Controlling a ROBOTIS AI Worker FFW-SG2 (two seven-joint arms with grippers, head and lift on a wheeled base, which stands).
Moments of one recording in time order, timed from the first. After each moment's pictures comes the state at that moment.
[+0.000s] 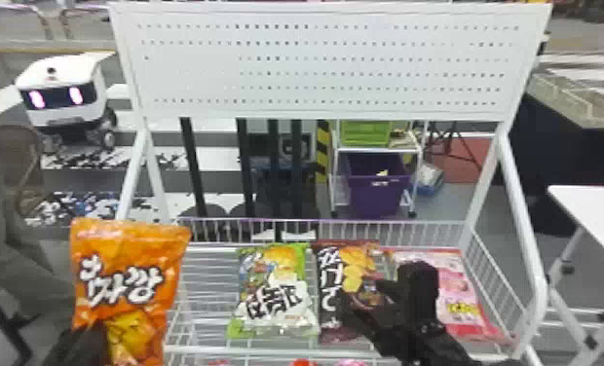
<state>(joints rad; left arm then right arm) 0.87 0.24 0.13 -2.34 0.24 -0.08 0.04 -0.03 -0.15 0.30 -1.65 -0.20 0.42 0.00</state>
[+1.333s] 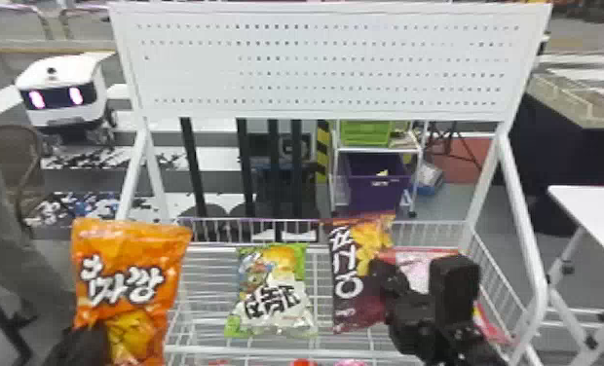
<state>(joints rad) 0.86 0.25 0.13 -2.33 0.24 -0.08 0.04 0.12 -0.21 0.26 -1.98 -0.21 0.45 -0.08</state>
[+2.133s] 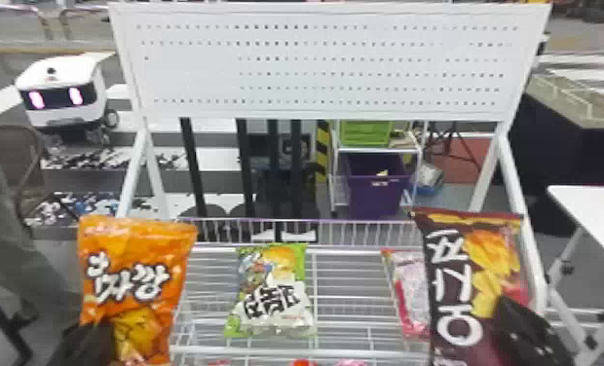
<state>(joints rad) 0.85 0.25 0.11 -2.33 0.25 -0.08 0.04 0.79 -0.21 -0.03 -2.35 -0.14 -0.07 0.02</state>
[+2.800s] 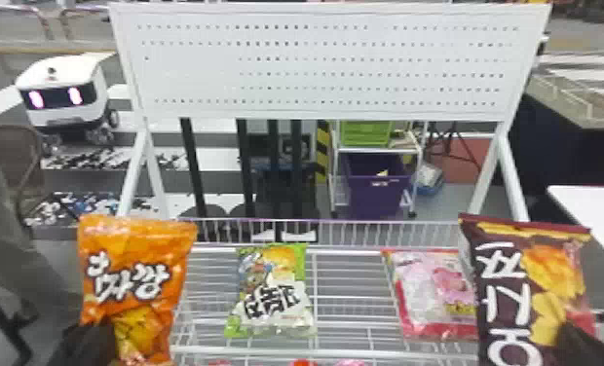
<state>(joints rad) 0.85 0.25 0.11 -2.33 0.24 -0.08 0.04 0.95 -0.11 -0.14 -2.37 -0.13 -0.26 0.09</state>
